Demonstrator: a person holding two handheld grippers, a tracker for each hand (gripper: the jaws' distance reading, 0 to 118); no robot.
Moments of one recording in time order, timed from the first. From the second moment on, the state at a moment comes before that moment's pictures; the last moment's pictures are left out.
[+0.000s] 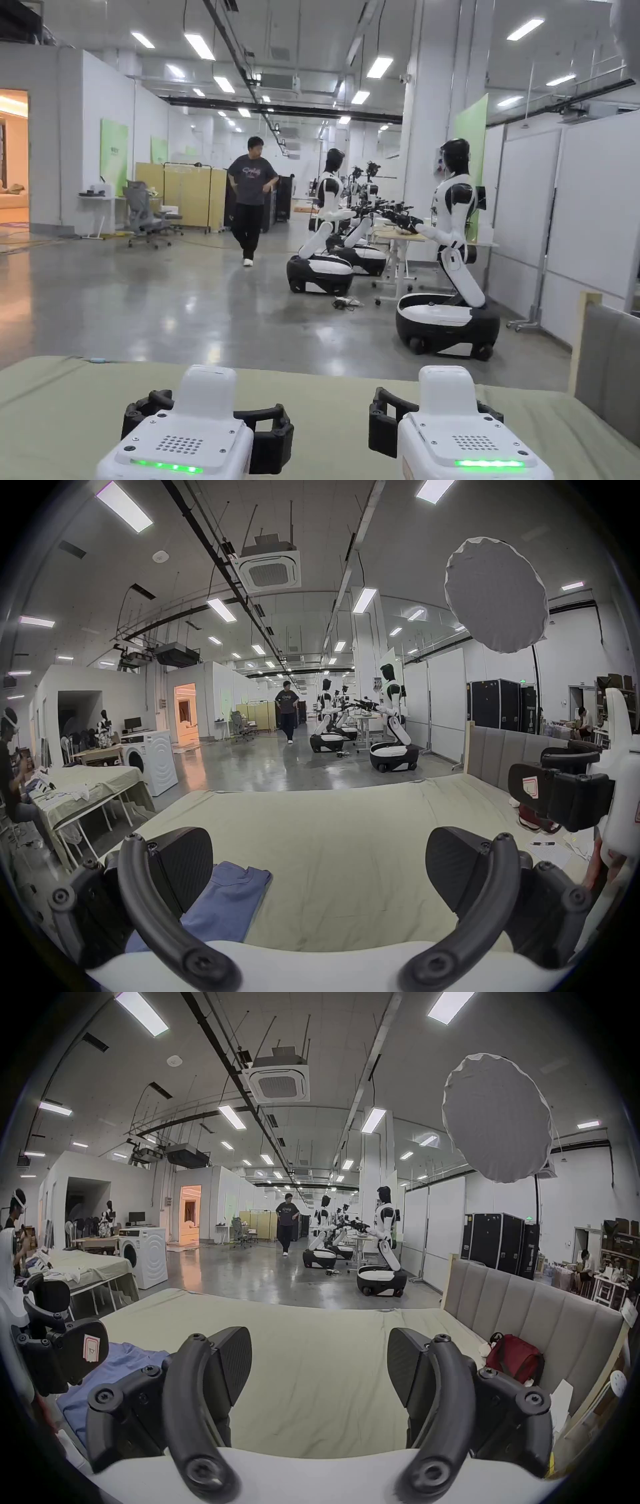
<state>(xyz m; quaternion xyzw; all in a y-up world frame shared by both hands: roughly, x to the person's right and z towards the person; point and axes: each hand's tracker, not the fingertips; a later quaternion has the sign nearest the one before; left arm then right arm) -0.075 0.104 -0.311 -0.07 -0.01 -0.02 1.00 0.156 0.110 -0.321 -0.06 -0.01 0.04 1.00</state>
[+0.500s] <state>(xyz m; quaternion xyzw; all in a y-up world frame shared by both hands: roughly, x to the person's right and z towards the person) -0.091 0.099 -0.296 -0.05 0.00 -0.01 1.00 0.164 0.113 -0.317 -0.04 -0.02 0.04 1.00</state>
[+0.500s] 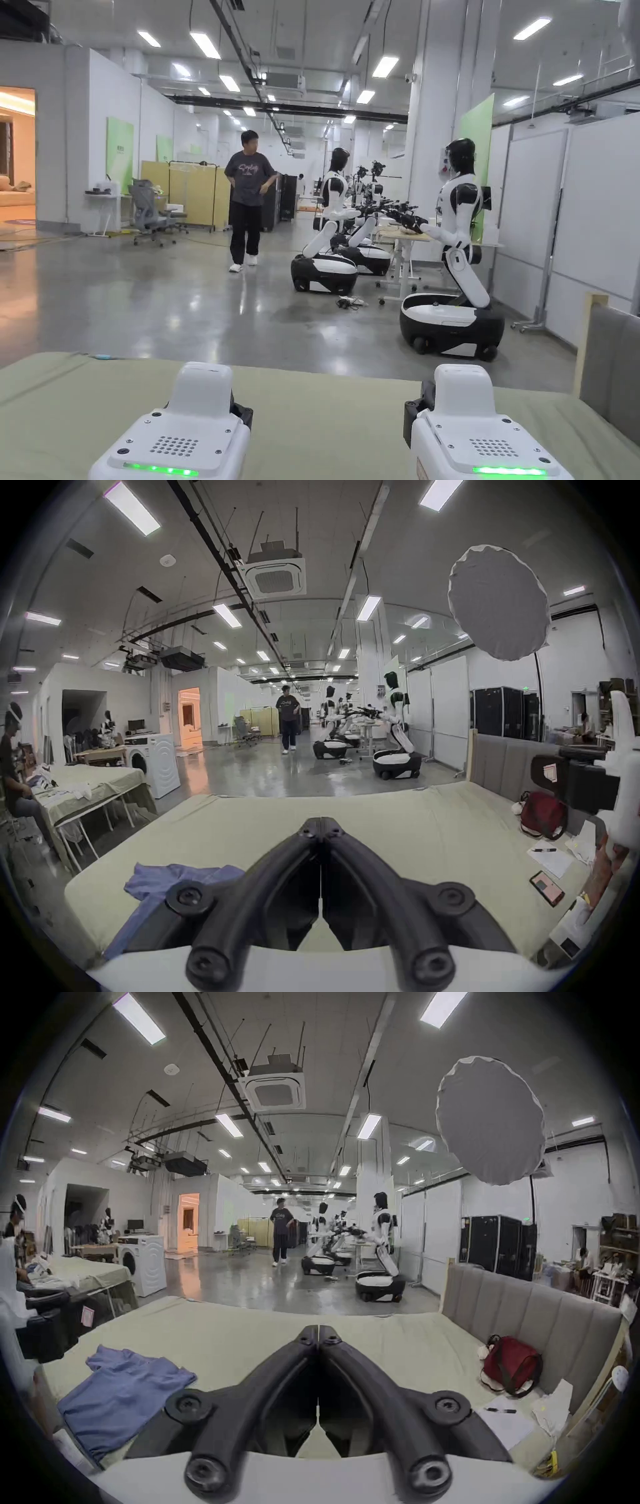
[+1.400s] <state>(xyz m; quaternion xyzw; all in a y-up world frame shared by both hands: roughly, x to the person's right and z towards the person) -0.378 -0.067 -0.364 -0.34 0.14 0.12 0.92 -0.009 0.023 -0.342 -0.14 0.17 0.09 0.97</state>
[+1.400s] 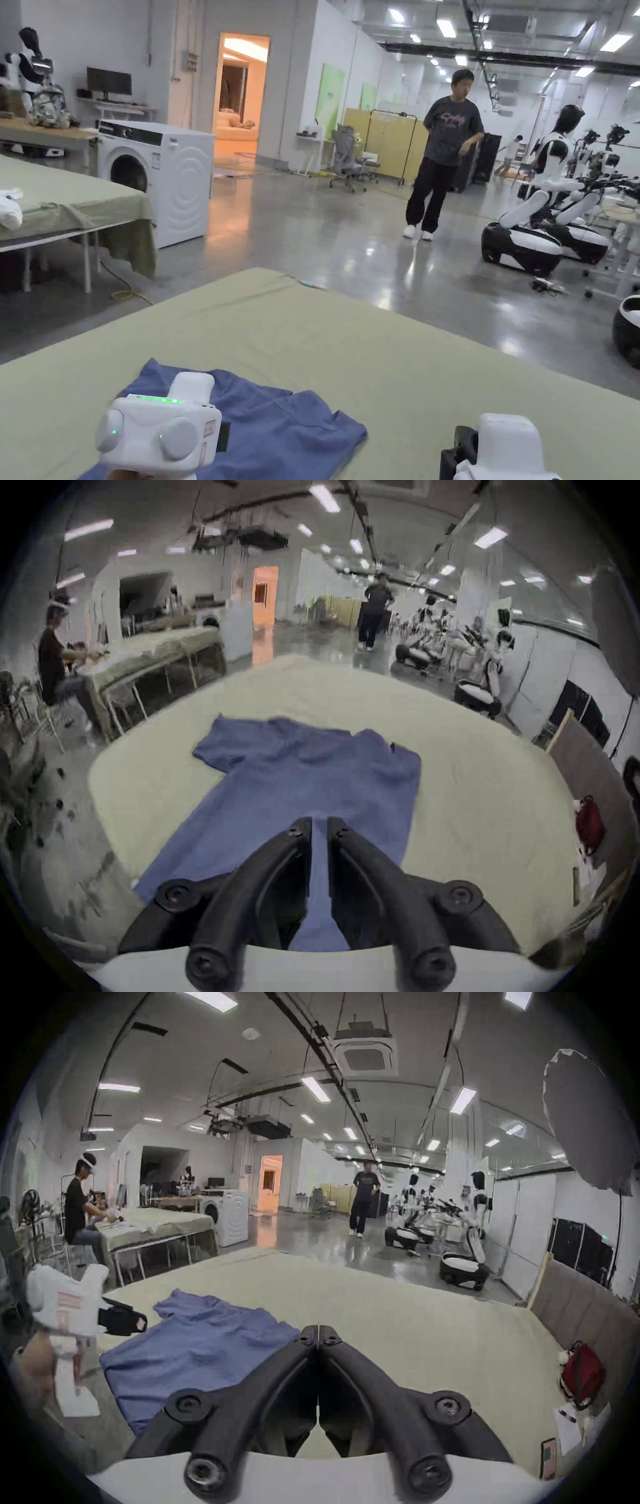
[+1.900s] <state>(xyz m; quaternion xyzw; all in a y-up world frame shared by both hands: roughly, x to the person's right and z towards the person) -0.355 -0.216 -0.544 -0.51 0.12 0.04 0.85 0.030 -0.030 -0.401 -0.21 0.12 0.11 0.96</state>
